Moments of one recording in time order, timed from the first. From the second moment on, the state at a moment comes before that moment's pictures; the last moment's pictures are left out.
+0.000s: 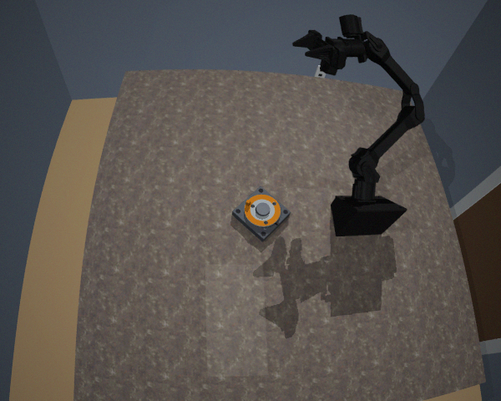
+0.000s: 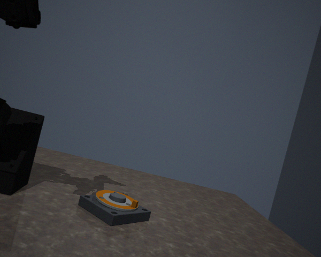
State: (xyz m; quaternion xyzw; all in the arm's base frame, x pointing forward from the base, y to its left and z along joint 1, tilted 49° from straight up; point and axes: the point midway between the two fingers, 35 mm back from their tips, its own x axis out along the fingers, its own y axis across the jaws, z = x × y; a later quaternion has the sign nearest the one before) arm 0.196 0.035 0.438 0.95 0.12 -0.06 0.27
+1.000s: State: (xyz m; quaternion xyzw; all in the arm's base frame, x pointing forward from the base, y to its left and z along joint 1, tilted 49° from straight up) arm 0.350 0.034 0.151 0.21 0.44 -0.39 0.78
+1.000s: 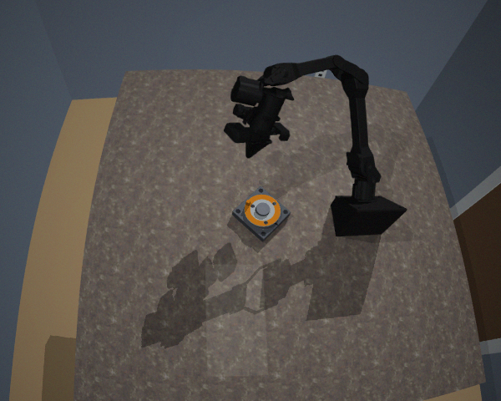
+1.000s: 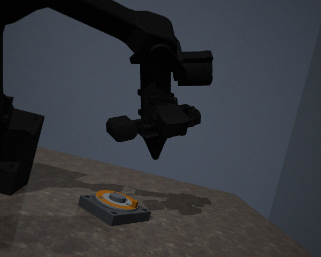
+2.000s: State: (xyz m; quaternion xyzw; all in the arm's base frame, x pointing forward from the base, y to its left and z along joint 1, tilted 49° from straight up) arm 0.347 0.001 0.029 -0.30 0.62 -0.28 0.67
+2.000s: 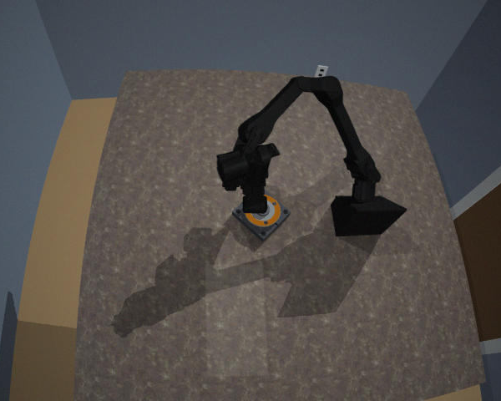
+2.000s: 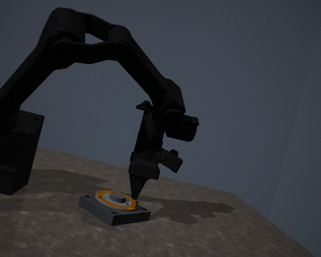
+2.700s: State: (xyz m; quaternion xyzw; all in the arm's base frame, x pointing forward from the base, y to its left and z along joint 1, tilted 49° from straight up) arm 0.357 -0.003 0.011 -0.31 0.62 -0.28 0.66
